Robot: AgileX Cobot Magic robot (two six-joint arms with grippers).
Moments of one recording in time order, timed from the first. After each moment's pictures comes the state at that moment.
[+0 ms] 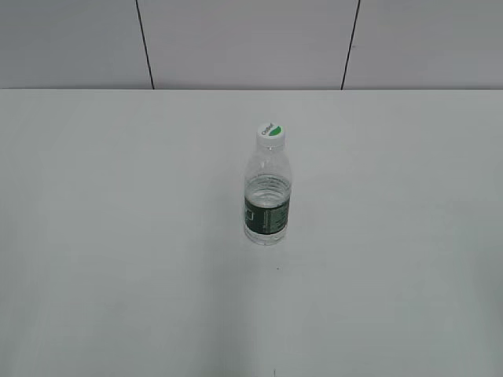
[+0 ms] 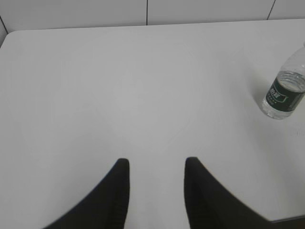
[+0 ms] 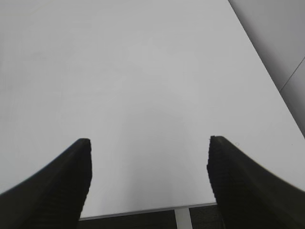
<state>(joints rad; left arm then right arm) 0.04 0.01 -0.53 -0.13 1.05 0.09 0.02 -0.01 -0.50 -0.05 1.09 -0.08</state>
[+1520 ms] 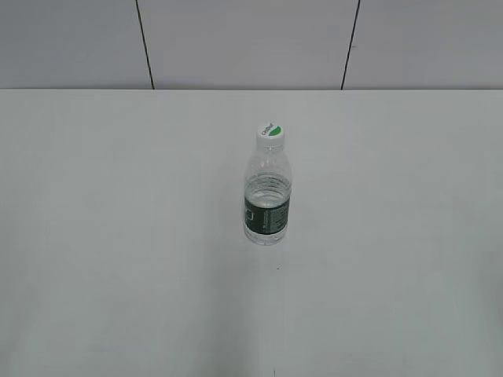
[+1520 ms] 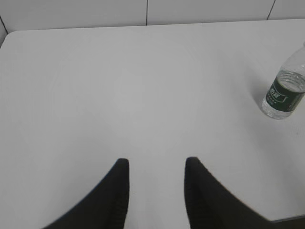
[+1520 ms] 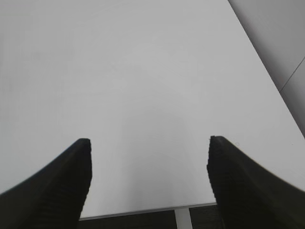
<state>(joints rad) 0.04 0.01 -0.53 -0.13 1.05 0.09 0.02 -0.01 -0.50 -0.05 1.09 -0.08</state>
